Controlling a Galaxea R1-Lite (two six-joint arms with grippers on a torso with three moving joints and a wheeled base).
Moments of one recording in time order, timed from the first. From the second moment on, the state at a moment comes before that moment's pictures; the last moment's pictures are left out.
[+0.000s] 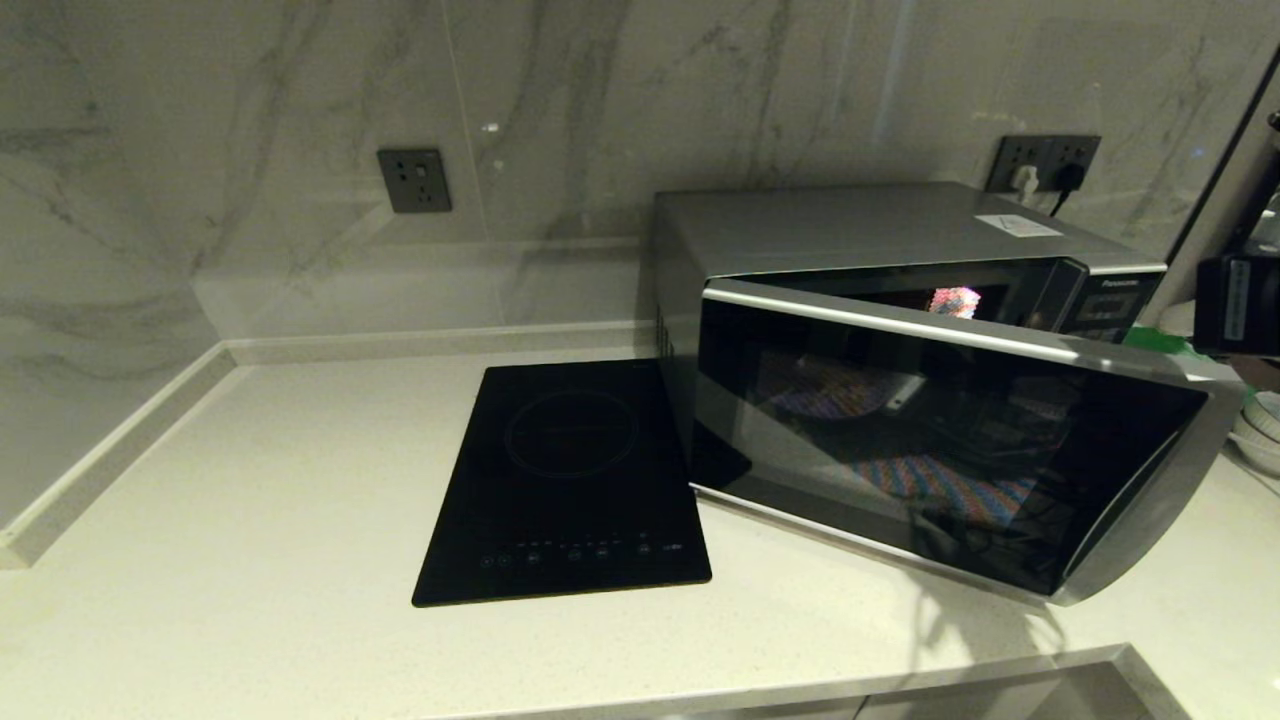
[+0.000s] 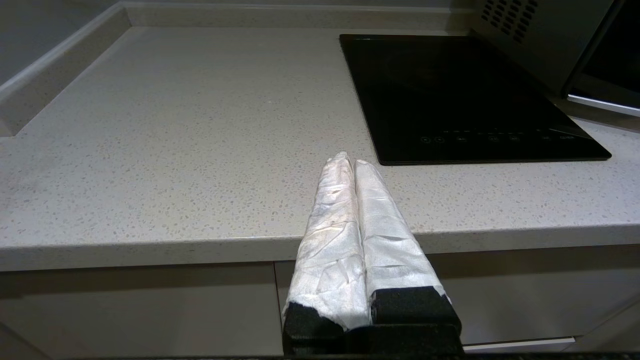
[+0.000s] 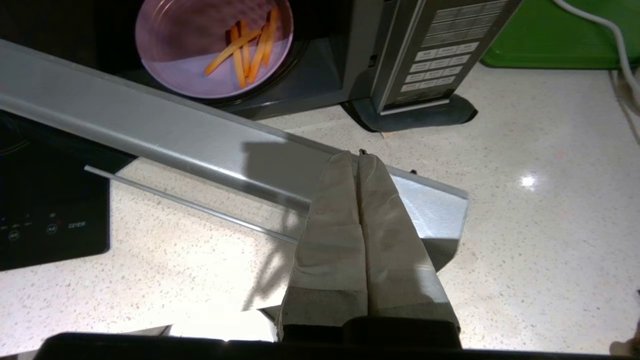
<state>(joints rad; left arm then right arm) 0.00 0.00 0.00 -0.01 0.02 -0.06 0.16 1.39 -1.39 0.50 -0.27 0.17</state>
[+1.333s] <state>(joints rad) 0.00 0.00 0.00 -0.01 0.02 -0.06 0.04 1.47 -1.36 0.42 -0.25 0.07</state>
